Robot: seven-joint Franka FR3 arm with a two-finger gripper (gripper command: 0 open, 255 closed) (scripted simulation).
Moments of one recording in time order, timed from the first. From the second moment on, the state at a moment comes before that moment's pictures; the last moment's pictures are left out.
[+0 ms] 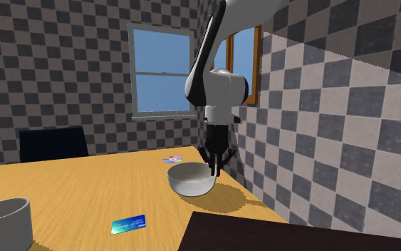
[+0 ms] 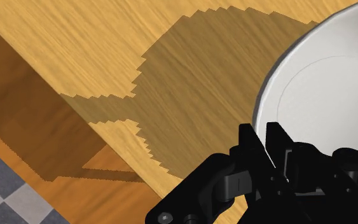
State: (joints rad) arm 0.21 0.58 0.20 -2.06 -0.08 2.50 0.57
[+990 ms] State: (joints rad) arm 0.19 0.43 0.22 -2.09 -0.05 2.38 0.55
